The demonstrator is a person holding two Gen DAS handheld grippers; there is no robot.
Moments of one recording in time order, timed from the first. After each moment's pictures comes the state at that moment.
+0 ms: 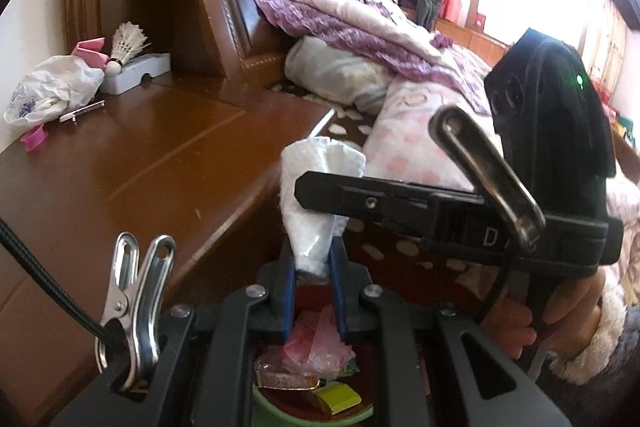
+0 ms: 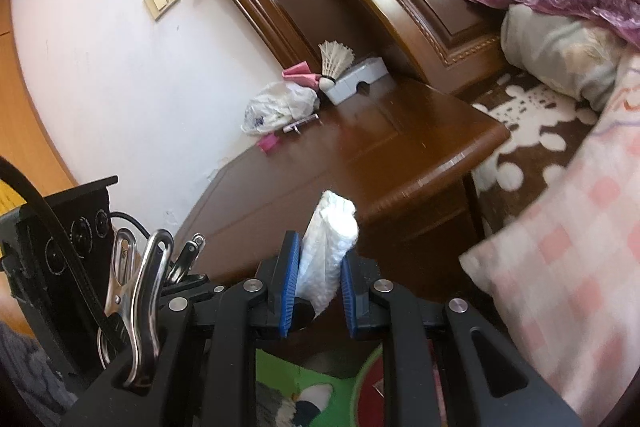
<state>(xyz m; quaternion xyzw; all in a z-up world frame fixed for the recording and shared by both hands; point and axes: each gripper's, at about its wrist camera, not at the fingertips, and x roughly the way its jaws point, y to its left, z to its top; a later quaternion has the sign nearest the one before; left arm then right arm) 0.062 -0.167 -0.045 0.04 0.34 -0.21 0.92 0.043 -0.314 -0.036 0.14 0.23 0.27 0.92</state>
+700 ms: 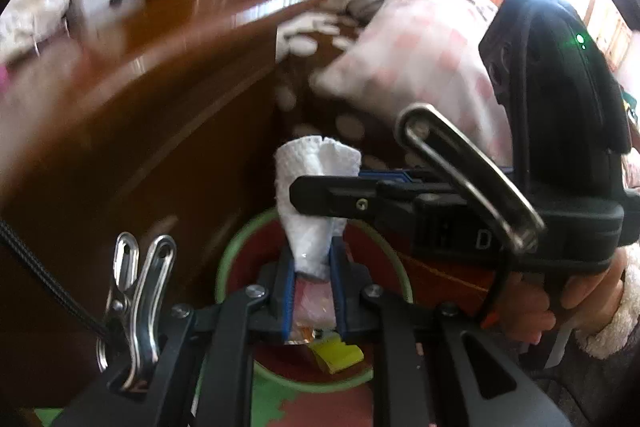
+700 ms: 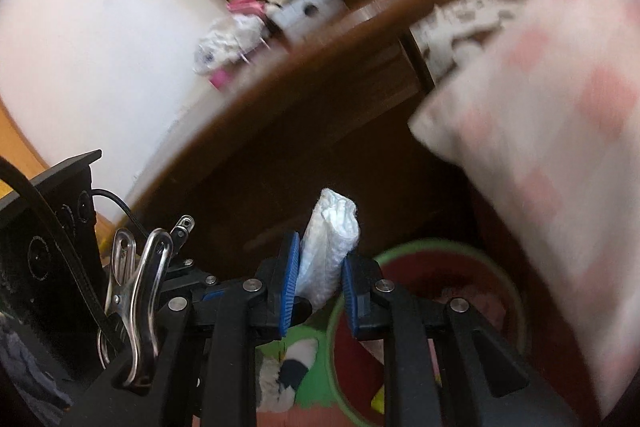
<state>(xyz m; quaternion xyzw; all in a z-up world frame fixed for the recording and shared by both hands) 0.069 -0.180 -0.124 0.06 0.44 -0.22 0.87 0.054 -0.323 -0.113 0.15 0.33 0.24 0.90</state>
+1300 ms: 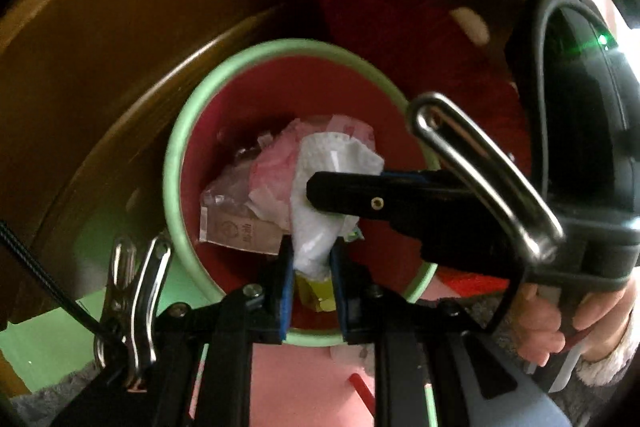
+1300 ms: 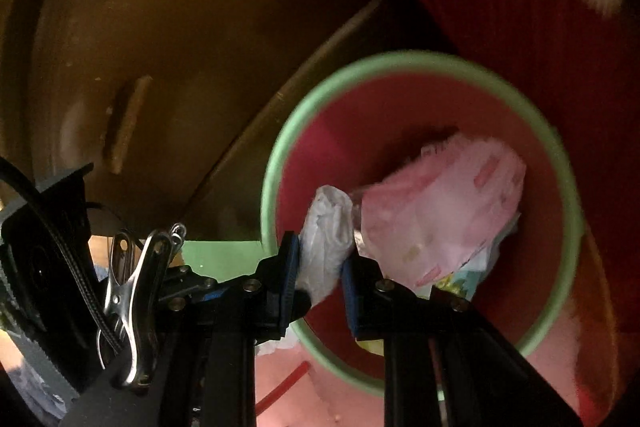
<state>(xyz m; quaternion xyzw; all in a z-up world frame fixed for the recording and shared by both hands) 0.096 -0.166 -0.249 -0.02 0.62 -0.18 0.76 0.096 -0.325 -0.242 0.21 0.53 0.17 0.80</state>
